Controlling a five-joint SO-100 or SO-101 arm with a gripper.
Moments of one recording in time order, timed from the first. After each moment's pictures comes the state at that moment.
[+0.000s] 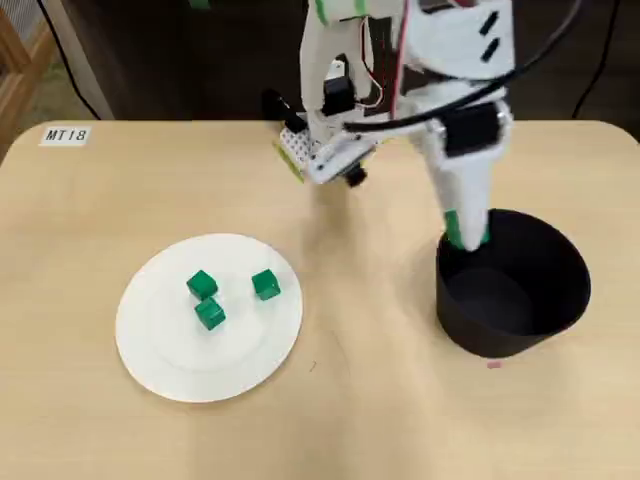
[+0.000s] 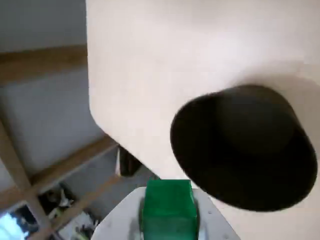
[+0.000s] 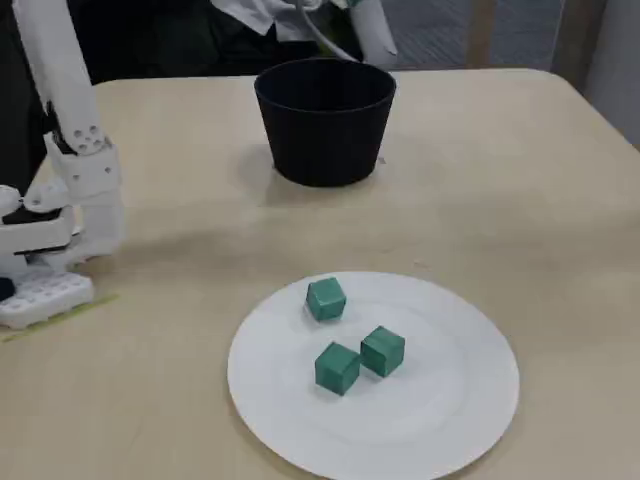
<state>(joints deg) -30.5 95.6 59.9 86.8 5.4</state>
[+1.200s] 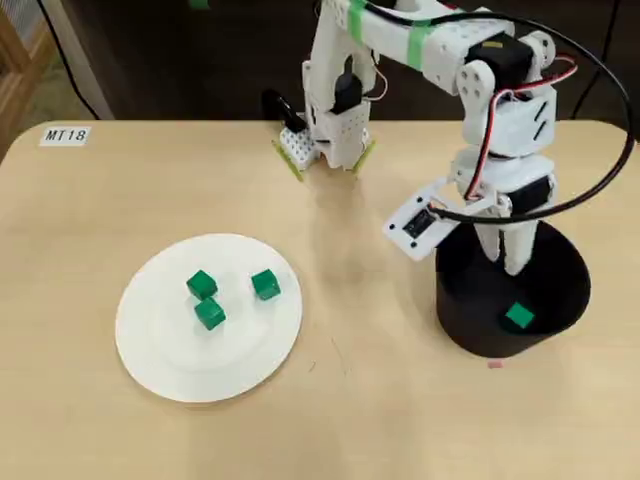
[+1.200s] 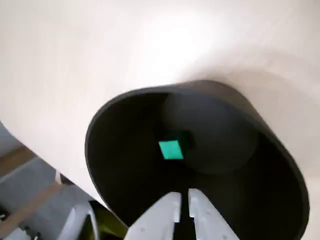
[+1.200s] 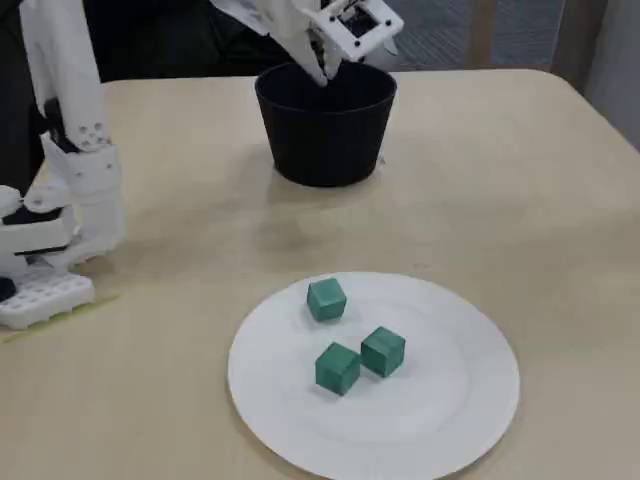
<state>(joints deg) -31.0 89.7 74.8 78.3 2.1</state>
